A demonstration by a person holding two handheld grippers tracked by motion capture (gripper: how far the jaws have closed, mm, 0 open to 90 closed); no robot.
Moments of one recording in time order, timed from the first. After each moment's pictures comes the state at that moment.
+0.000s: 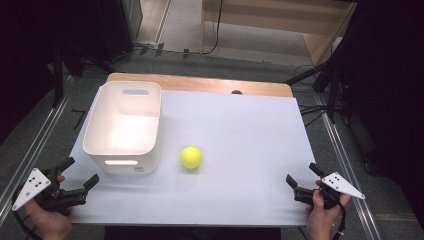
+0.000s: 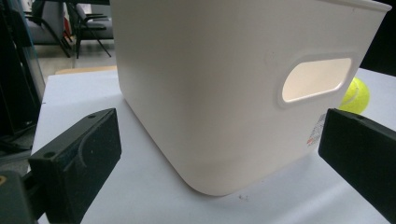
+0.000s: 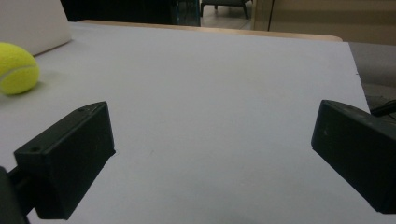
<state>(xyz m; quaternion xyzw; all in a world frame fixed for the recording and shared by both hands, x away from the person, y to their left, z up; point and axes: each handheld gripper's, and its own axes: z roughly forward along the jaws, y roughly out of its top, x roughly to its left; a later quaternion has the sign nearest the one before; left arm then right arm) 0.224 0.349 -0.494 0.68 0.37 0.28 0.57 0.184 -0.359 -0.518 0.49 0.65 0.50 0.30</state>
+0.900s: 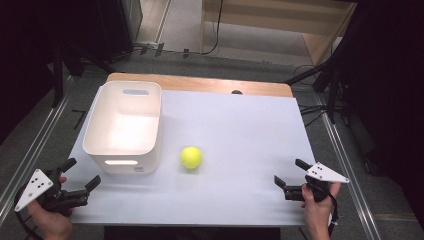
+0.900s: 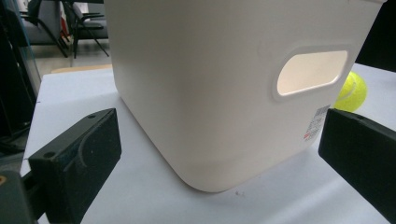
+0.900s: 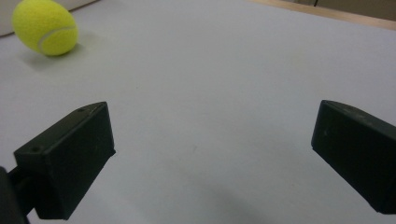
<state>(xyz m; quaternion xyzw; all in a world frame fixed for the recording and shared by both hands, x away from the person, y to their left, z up) 0.223 0.346 -0.497 0.68 0.37 0.28 0.57 0.204 -0.330 -0.496 0.45 0.73 0.45 0.24</state>
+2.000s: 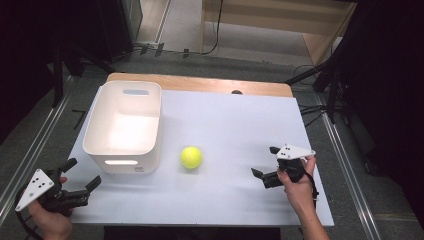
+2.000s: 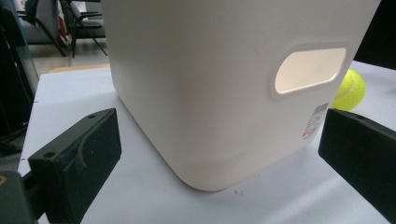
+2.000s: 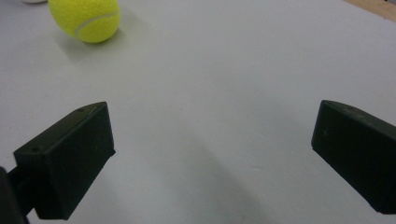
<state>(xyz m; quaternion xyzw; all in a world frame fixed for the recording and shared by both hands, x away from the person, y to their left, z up) 0.223 0.345 -0.497 0.68 0.37 0.28 0.57 0.255 -0.276 -0.474 0.37 0.82 0.40 0.18</state>
